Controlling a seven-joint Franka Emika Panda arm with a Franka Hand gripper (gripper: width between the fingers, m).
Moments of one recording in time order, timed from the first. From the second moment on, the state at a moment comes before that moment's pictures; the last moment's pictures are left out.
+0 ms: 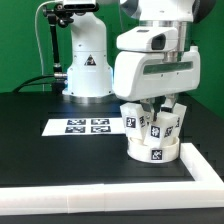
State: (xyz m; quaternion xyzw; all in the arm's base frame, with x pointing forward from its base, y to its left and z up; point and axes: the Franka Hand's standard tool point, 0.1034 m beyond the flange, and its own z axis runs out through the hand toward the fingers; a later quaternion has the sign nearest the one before) arm 0.528 0.095 0.078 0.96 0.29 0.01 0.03
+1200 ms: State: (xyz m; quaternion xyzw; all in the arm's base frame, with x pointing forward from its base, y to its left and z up) arm 0.531 0.091 0.078 0.99 -0.15 0.03 0.00
